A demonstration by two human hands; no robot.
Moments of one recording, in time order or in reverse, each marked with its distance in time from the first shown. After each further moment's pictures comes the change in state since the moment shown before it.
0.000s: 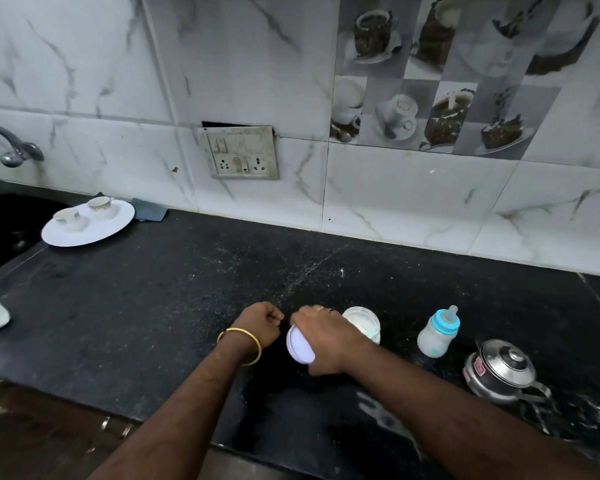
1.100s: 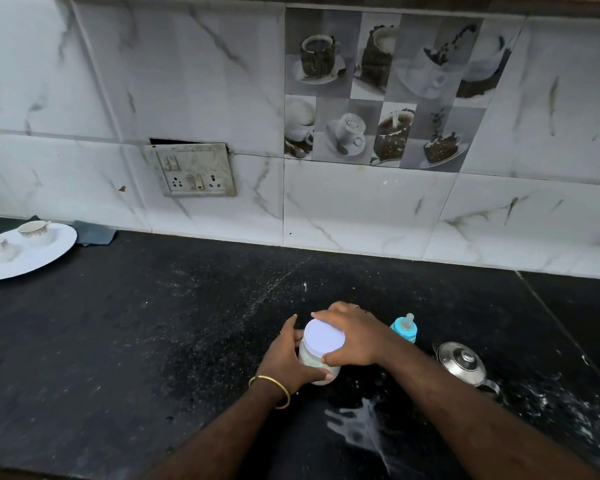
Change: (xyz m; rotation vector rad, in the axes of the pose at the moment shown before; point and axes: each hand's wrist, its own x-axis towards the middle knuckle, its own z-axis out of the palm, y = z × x) left_hand -0.014 0.056 0.092 -0.333 -0.162 0.211; right_hand -0.060 0.095 -0.022 0.333 -0.030 0.340
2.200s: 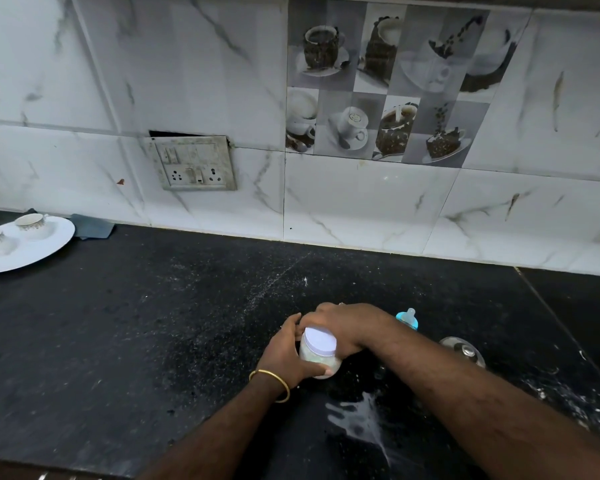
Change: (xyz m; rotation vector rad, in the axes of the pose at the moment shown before) left_hand 0.007 -0.016 0.001 0.043 0.021 0.055; right_hand 0.016 -0.037 -0.020 -0.390 -0.329 -0.017
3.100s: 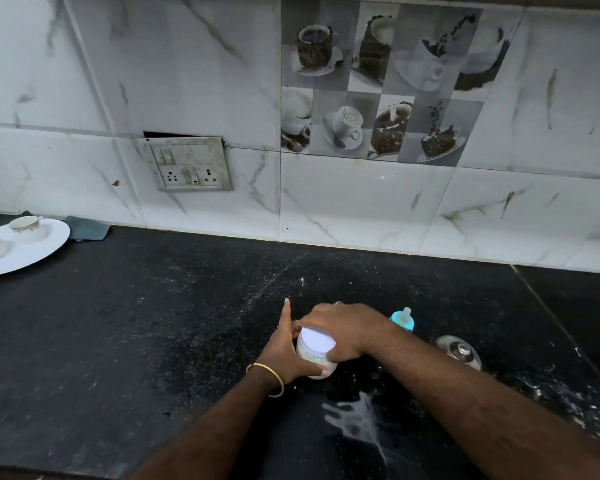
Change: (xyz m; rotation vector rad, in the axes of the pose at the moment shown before) left_hand 0.008 -0.001 -0.005 -0.111 -0.128 -0.008; right_hand -0.011 0.003 0.005 -0.039 0.137 -0.058
